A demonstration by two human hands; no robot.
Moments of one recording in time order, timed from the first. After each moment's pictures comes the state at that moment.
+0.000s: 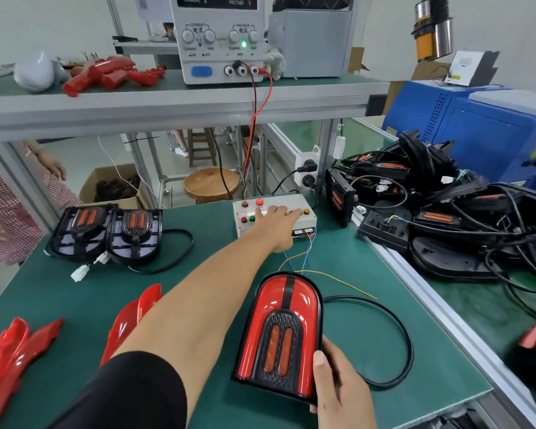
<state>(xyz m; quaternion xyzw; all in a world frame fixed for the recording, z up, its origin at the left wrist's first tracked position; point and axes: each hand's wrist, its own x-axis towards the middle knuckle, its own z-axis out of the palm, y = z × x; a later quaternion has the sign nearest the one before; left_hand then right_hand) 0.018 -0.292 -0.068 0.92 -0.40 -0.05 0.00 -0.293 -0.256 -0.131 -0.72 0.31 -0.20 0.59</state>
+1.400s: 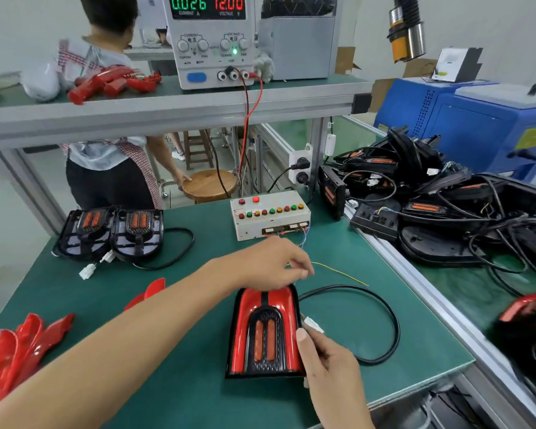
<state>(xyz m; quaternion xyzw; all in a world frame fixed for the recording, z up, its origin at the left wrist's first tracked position) -0.086 -0.206 -0.021 0.79 -0.57 -0.15 0.19 -0.290 -0.246 -0.113 -0.73 0.28 -0.20 0.59</state>
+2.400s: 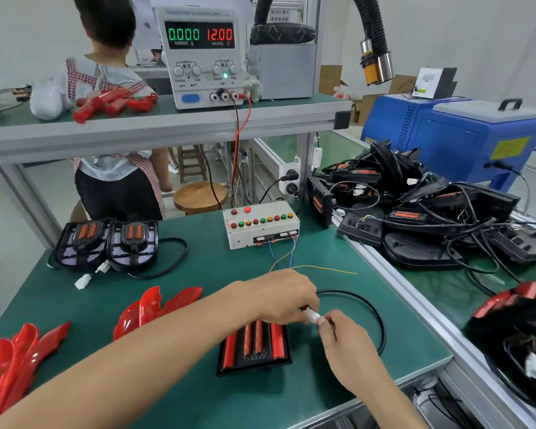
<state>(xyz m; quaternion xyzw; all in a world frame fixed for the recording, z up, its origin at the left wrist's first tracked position) -0.131 -0.226 -0.037 0.71 -0.70 -0.07 -0.06 -0.292 -0.315 -0.101 -0.89 0.29 -0.07 0.34</state>
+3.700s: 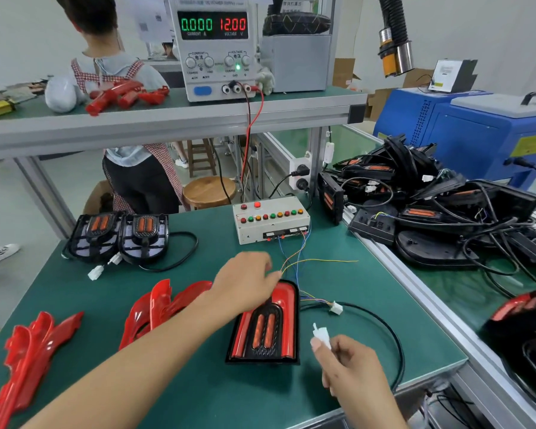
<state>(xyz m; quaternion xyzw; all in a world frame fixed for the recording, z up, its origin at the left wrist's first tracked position) -0.115 -0.170 -0.035 0.92 -0.36 -0.04 0.15 -0.318 -0.274 -0.092 -0.76 0.31 -0.10 0.56</state>
